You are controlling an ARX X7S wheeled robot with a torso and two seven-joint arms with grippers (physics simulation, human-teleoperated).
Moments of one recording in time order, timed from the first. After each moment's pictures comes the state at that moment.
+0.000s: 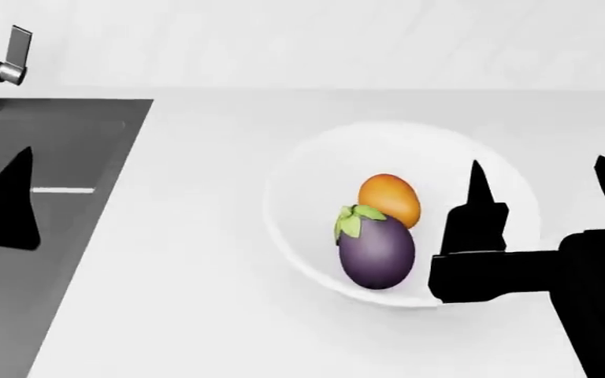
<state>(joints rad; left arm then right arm) -0.86 -0.87 0.50 0.35 -1.22 -0.67 -0.63 0.66 0.80 0.12 -0.64 1.50 1.05 0.75</state>
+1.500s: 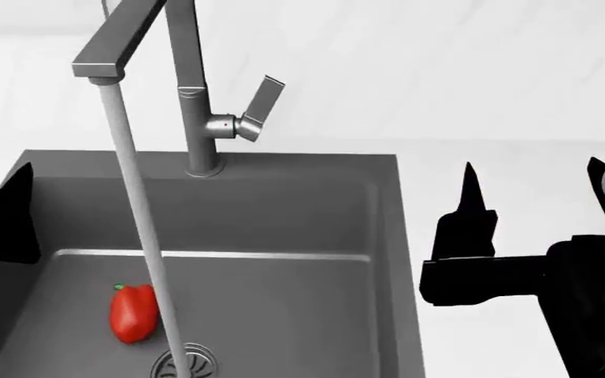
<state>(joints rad) -0.81 -0.88 0.49 0.35 -1.22 -0.65 -0.63 0.60 0.78 0.09 -0.67 1.38 0.99 0.69</state>
